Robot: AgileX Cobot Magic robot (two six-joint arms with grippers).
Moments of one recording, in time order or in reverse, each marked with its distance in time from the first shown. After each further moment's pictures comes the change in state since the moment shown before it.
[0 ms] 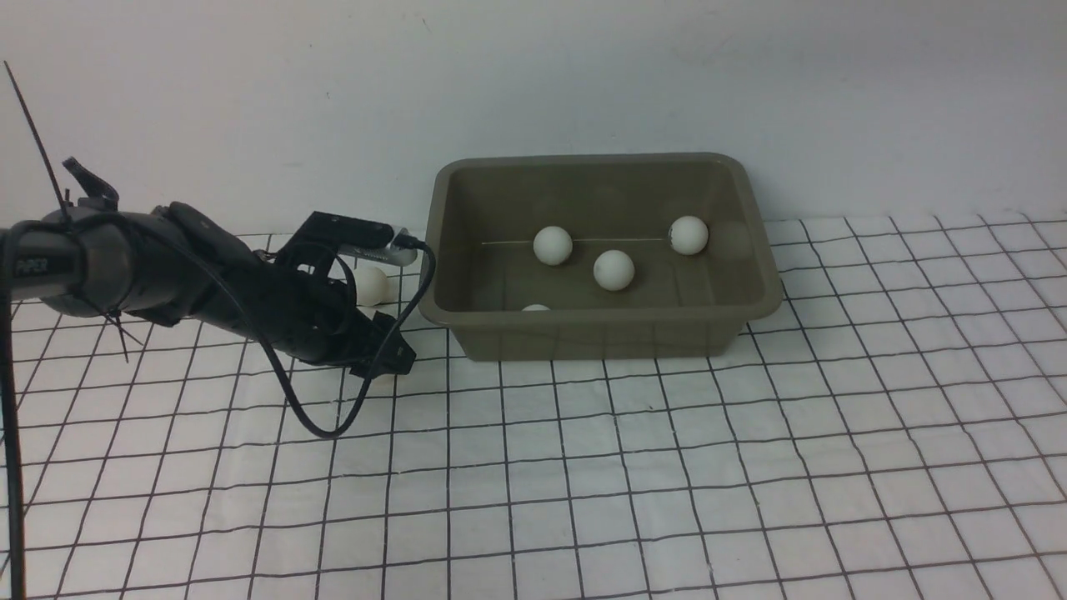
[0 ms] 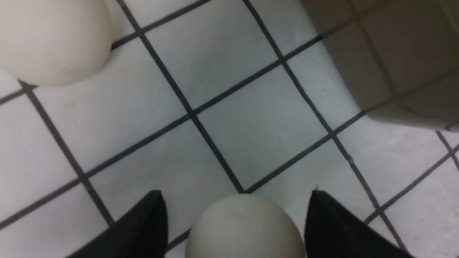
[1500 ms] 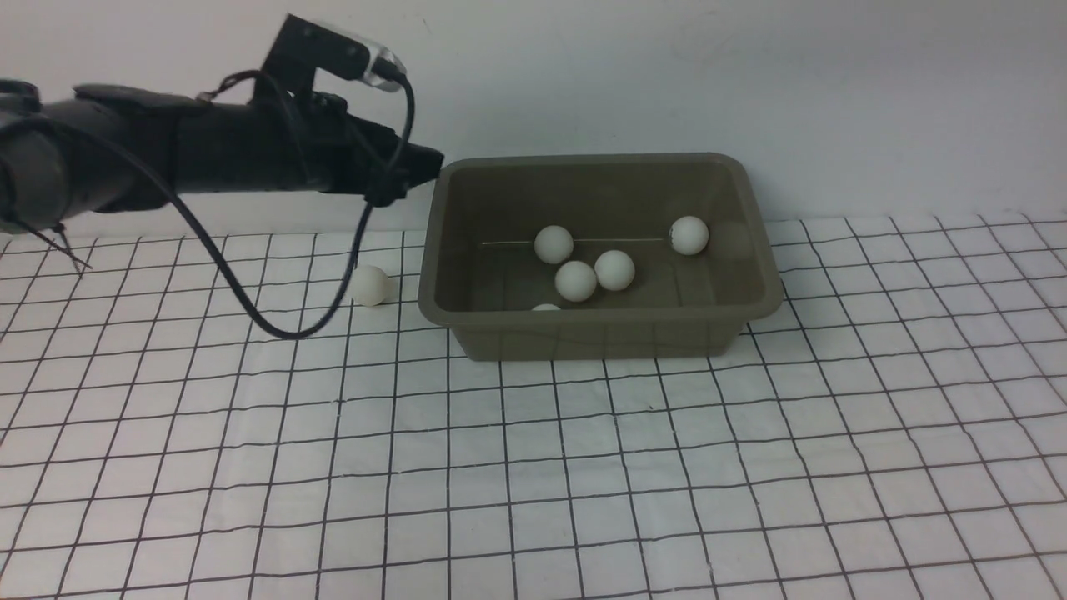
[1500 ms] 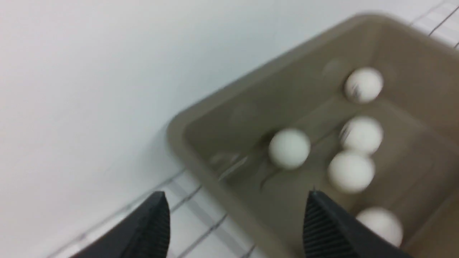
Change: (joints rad) right arm 0.000 0.000 0.000 0.018 0.014 0.001; left arm 0.059 -0.167 -0.181 -0.285 0.080 0.372
